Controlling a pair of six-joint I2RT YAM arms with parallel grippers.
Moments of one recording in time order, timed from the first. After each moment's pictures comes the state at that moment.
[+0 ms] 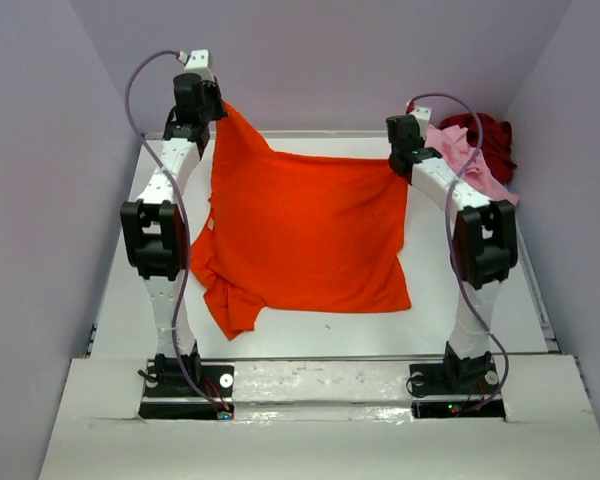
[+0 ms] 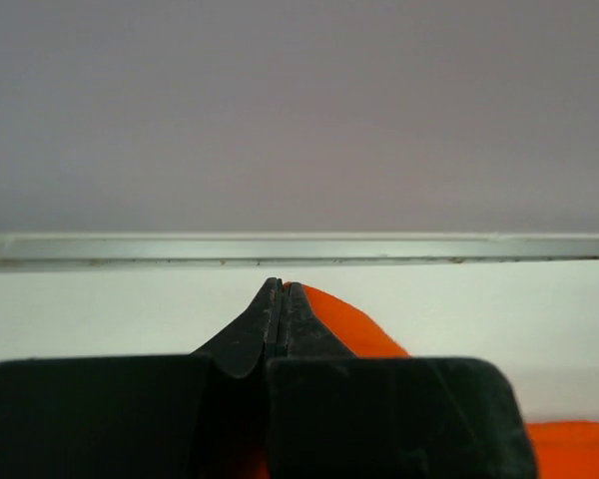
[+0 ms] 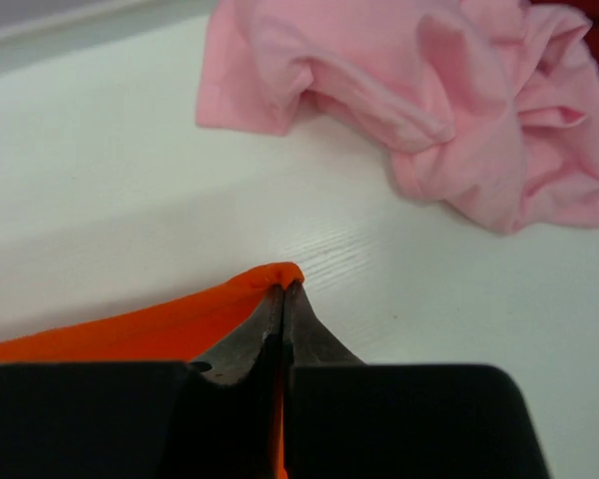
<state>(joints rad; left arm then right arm) -0.08 2.03 1.98 -0.08 0.05 -0.17 0.26 1.94 1.67 -0.33 0.60 0.29</state>
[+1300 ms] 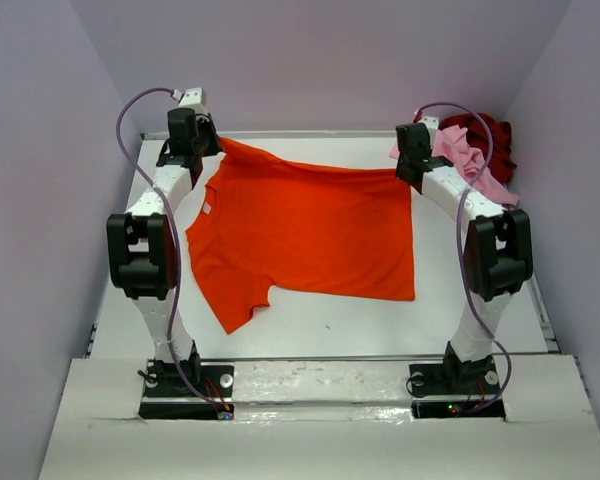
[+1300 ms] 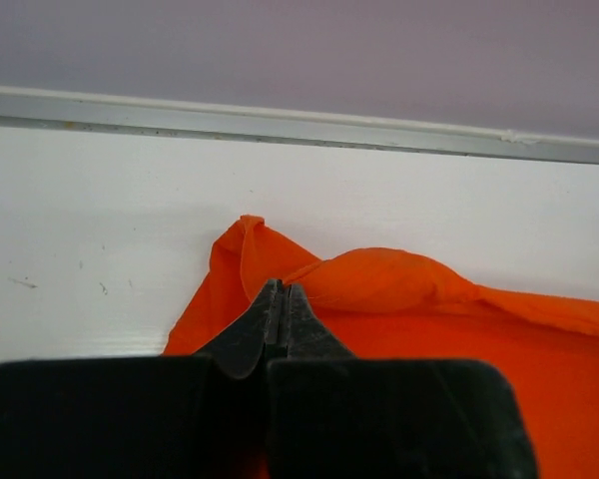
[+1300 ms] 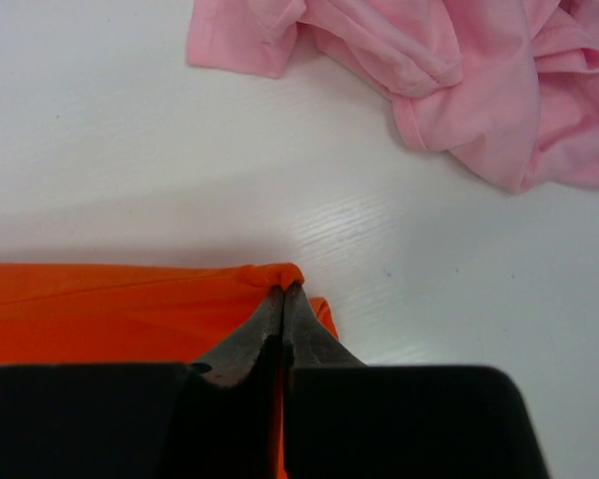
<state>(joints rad) -0.04 1.93 1.53 0.05 0.10 -0.21 0.23 1.93 1.56 -0.32 0.52 0.30</state>
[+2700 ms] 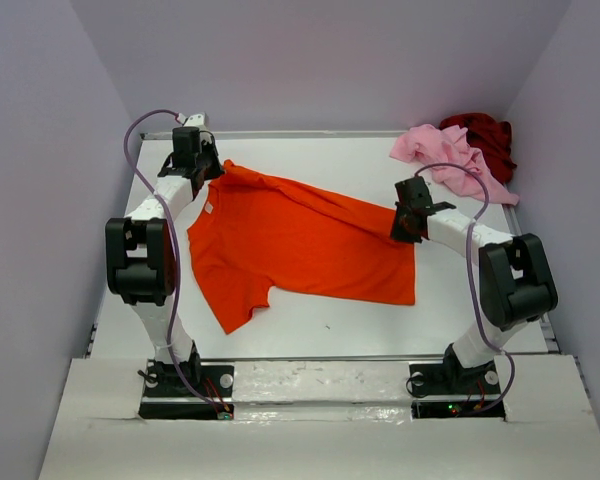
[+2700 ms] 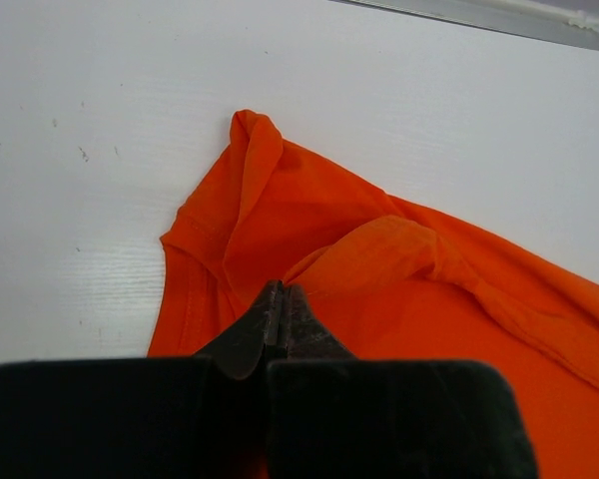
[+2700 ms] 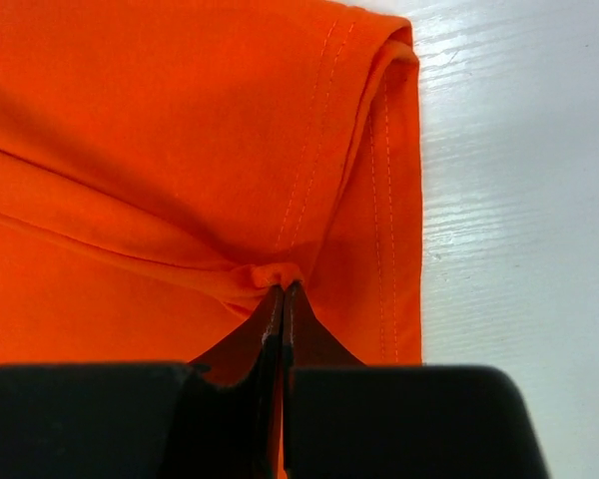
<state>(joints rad) -0.05 1.85 1.38 -0.07 0.08 -0.24 0.28 1.66 1.03 -0.39 0.21 0.49</state>
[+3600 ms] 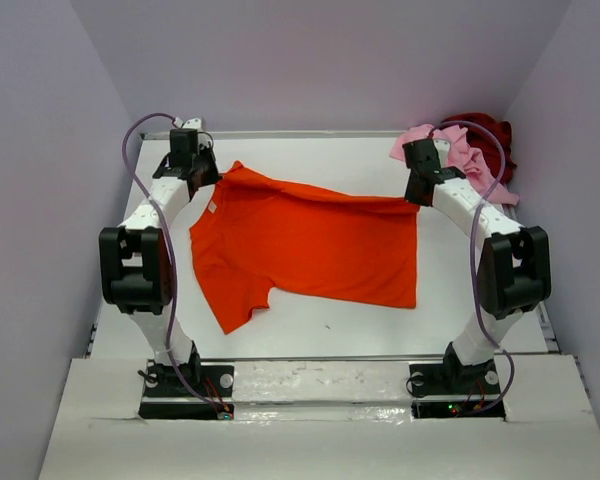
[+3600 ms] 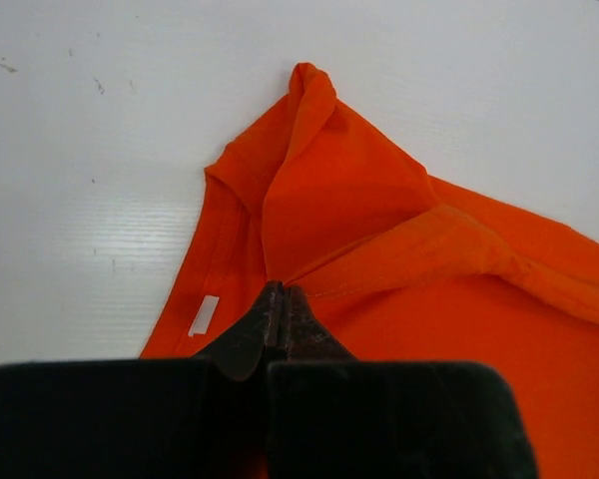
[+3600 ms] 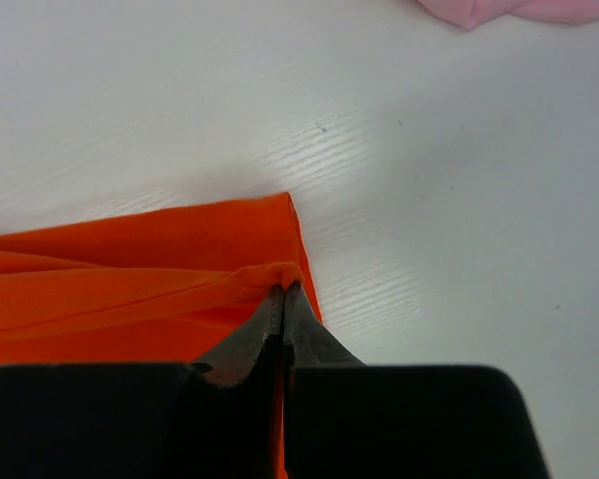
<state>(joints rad) -0.05 1.80 1.38 -0.21 0.07 -0.26 0.24 1.74 1.38 -0.55 0.49 0.41</state>
